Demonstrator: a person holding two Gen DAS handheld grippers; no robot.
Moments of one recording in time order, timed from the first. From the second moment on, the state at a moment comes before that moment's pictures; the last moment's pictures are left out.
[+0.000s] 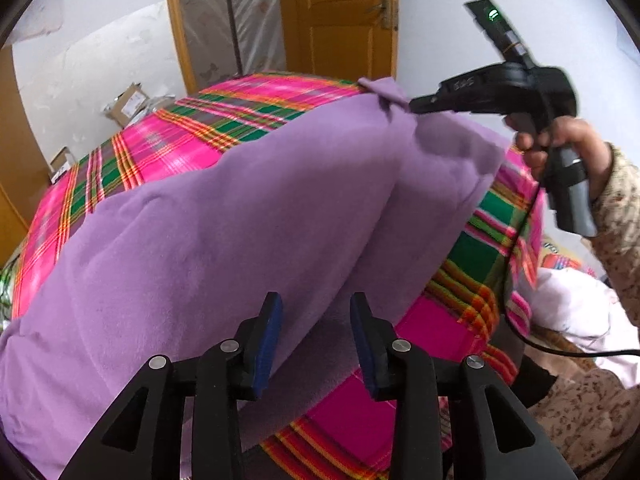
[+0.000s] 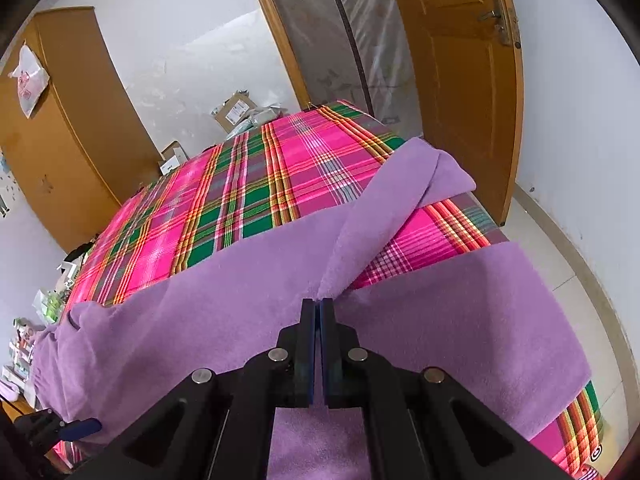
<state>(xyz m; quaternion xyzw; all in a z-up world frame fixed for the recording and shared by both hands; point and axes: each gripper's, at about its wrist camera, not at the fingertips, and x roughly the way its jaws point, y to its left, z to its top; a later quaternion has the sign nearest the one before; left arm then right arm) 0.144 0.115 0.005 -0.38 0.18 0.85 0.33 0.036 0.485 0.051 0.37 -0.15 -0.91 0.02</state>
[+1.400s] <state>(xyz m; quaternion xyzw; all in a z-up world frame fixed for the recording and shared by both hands) 0.122 0.097 0.035 -0.35 0.07 0.88 0.30 0.011 0.499 0.080 0.32 -0.10 -0.94 0.00</state>
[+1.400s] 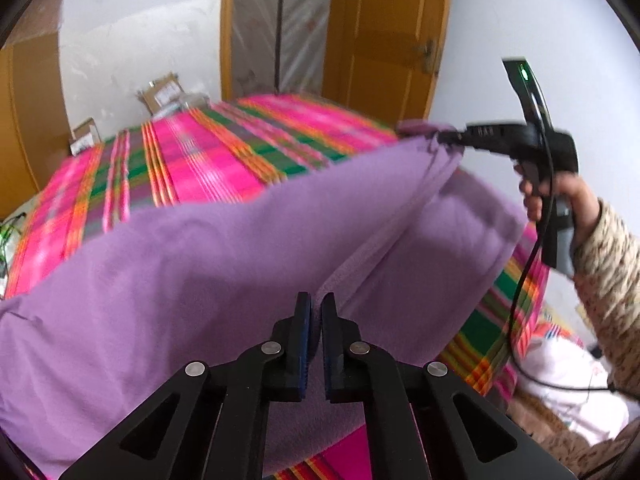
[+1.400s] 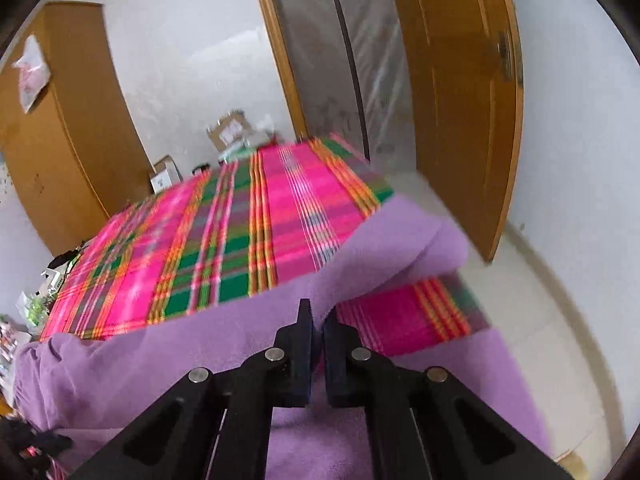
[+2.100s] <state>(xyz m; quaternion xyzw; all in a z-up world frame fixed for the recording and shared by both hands) 0.157 0.114 0.032 -0.34 0.10 0.87 0.35 0.098 0.526 0.085 0.29 -0.09 -0.95 -0.06</state>
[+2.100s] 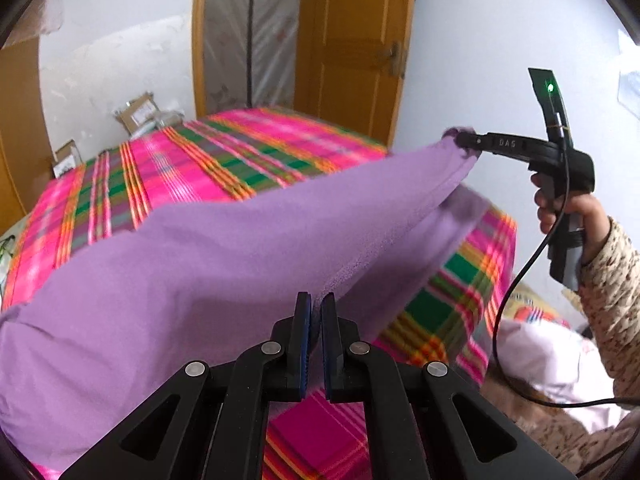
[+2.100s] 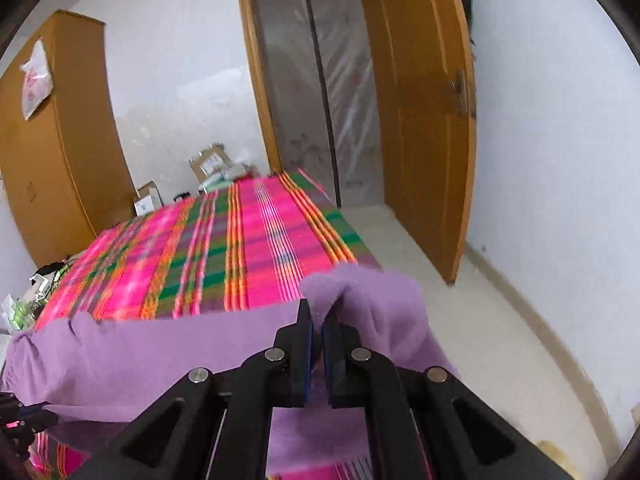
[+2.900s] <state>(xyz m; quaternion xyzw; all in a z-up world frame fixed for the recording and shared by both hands) 0.162 0.115 -0.001 -0.40 0.12 0.83 0.36 0.125 0.543 0.019 0.35 -0.13 -0.92 -0.08</state>
